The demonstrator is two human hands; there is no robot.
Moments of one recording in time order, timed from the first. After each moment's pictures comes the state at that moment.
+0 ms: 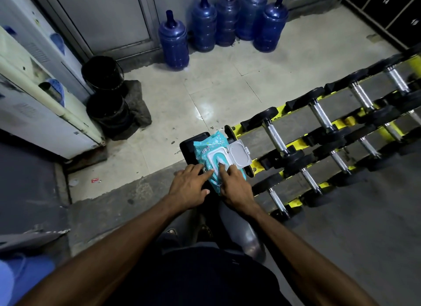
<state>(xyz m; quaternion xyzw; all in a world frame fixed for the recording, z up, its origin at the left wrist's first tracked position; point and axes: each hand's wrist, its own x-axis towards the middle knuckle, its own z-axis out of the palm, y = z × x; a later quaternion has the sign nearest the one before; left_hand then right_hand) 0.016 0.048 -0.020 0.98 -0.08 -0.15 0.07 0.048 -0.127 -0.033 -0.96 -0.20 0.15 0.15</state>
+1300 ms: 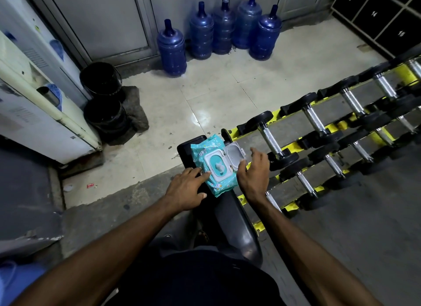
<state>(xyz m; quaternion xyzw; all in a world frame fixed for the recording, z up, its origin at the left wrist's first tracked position) 0.015 0.050 -0.019 0.98 -0.08 -0.18 0.09 0.075 -0.151 -0.019 -0.94 0.06 -0.08 0.33</state>
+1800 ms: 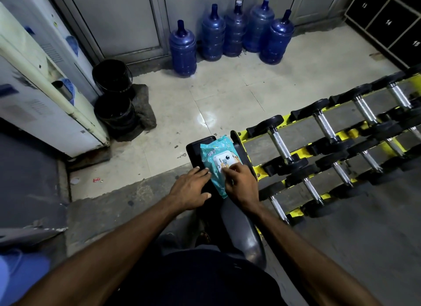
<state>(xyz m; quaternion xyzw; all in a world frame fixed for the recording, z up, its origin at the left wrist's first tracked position) 0.012 0.060 -0.014 0.97 -0.07 -0.20 0.12 0.059 -0.127 -0.040 -0.95 -0.20 -0.03 0.25</state>
